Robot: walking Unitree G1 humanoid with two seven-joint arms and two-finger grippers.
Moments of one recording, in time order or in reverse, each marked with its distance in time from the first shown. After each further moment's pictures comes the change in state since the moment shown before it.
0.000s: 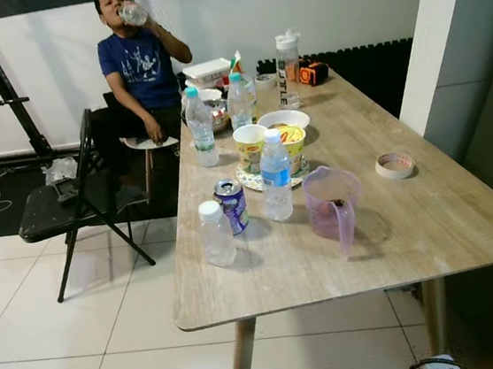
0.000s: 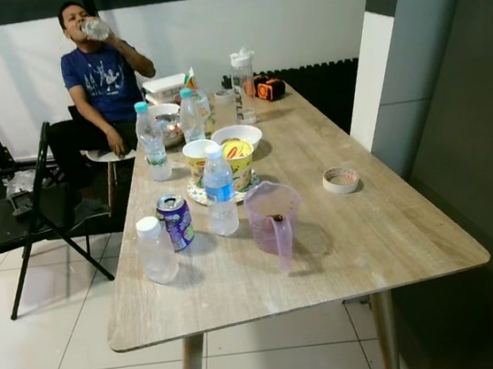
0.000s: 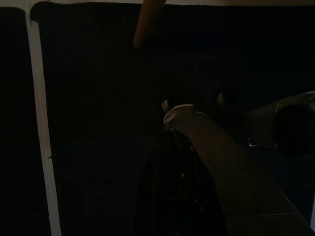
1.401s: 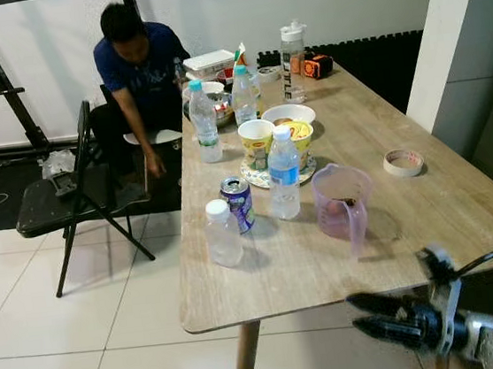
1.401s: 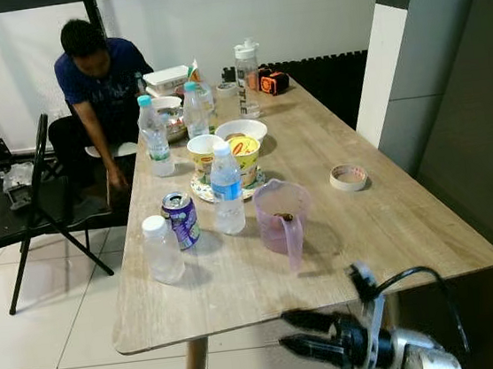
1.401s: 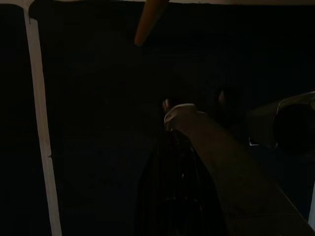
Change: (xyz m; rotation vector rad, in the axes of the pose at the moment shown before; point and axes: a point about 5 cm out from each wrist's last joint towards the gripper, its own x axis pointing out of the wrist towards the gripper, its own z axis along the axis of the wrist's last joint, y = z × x) left arm 0.000 0.000 0.000 -0.006 -0.003 -0.005; right arm -0.062 0.034 0.166 -0.076 -0.638 1.170
